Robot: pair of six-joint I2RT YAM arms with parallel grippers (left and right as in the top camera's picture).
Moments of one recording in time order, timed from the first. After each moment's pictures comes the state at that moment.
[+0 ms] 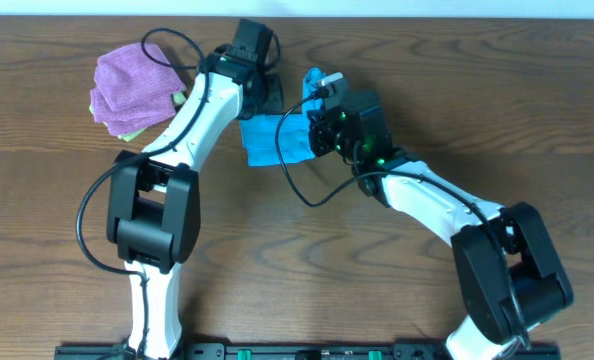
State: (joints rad) left arm -0.30 2.17 1.81 -0.76 0.09 -0.43; right arm 0.47 1.82 1.04 0.23 -0.13 0.12
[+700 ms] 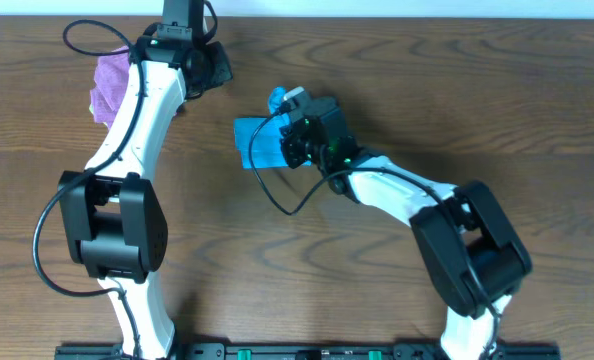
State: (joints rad) left arm -0.13 2.05 1.82 -0.79 0.08 -0.43; right arm 0.57 1.99 1.16 0.18 -0.13 0.09
